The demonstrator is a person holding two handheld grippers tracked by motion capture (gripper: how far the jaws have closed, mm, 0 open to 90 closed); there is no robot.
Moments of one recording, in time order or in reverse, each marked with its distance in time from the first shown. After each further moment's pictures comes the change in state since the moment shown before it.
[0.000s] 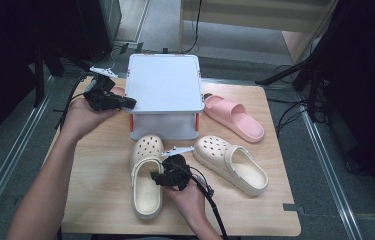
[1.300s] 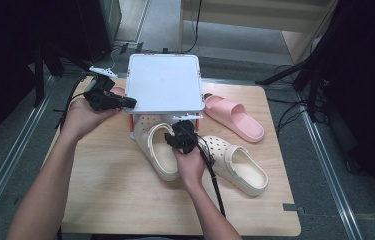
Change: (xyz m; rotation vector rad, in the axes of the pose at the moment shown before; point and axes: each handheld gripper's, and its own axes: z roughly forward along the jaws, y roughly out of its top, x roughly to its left) left arm 0.003 0.000 0.000 -0.005 -0.015 -0.006; right arm -0.056 0.073 0.008 -0.145 -0.176 0.117
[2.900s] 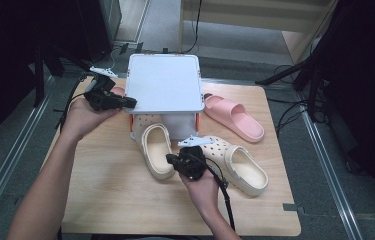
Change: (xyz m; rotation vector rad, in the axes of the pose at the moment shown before) left arm -0.001 0.000 0.000 -0.001 0.009 -0.005; right arm 0.015 -0.055 -0.062 -0.024 0.199 -0.149
